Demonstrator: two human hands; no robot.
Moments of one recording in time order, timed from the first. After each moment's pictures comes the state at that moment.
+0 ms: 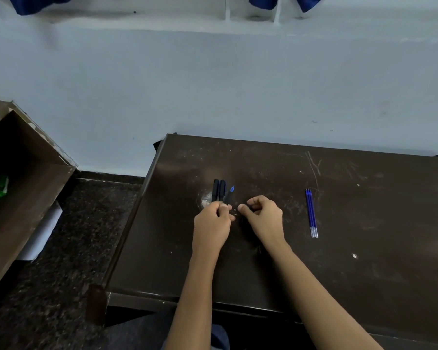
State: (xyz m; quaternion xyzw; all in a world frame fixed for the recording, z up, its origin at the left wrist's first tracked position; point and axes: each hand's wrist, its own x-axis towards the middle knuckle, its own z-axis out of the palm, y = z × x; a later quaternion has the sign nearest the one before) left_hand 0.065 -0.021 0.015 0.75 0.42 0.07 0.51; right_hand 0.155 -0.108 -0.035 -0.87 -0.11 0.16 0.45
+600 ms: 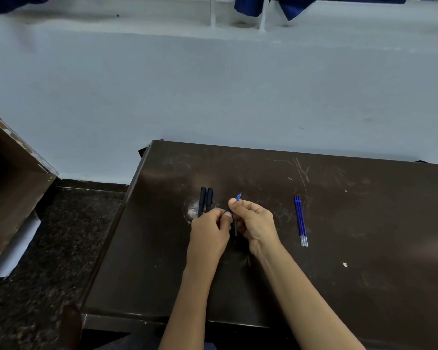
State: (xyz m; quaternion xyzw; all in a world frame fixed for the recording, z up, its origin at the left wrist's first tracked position) left_hand 0.077 -0.028 0.003 0.84 0.33 0.11 0.42; right_hand 0.150 -0.103 0.007 -0.60 0.09 0.33 0.72
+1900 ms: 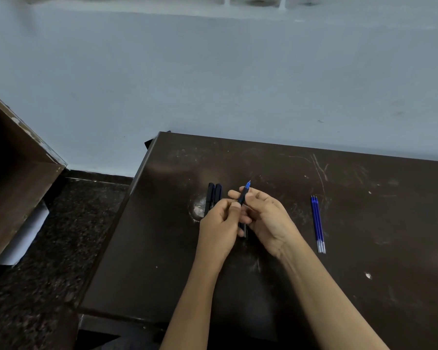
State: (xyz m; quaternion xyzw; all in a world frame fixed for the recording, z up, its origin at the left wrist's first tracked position) left_hand 0.086 -0.032 0.009 0.69 0.36 0.11 0.63; right_hand 0.169 -0.101 0.003 -0.52 0.00 0.41 0.74
